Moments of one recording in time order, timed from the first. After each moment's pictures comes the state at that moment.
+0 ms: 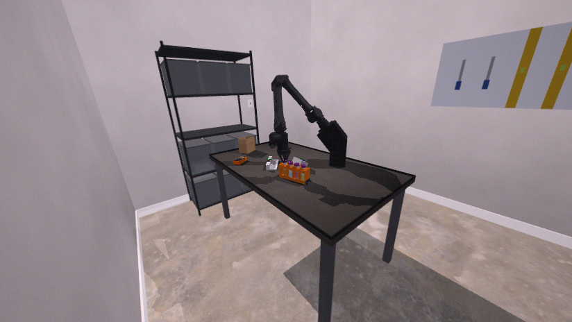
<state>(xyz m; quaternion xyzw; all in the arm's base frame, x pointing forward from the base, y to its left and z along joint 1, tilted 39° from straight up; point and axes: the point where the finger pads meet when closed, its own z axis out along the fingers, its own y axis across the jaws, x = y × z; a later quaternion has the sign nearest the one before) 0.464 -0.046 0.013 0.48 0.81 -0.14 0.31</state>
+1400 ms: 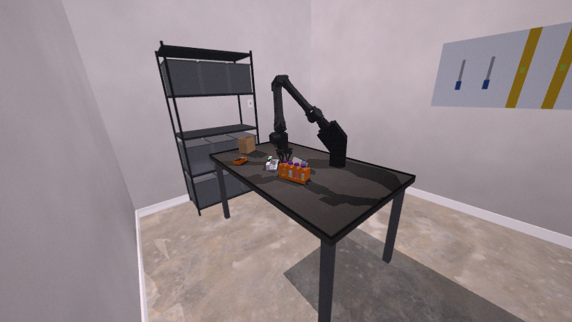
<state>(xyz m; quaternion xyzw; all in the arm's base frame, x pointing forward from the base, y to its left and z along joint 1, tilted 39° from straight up) 0.462 -0.047 0.013 0.66 0.67 -0.06 0.33</state>
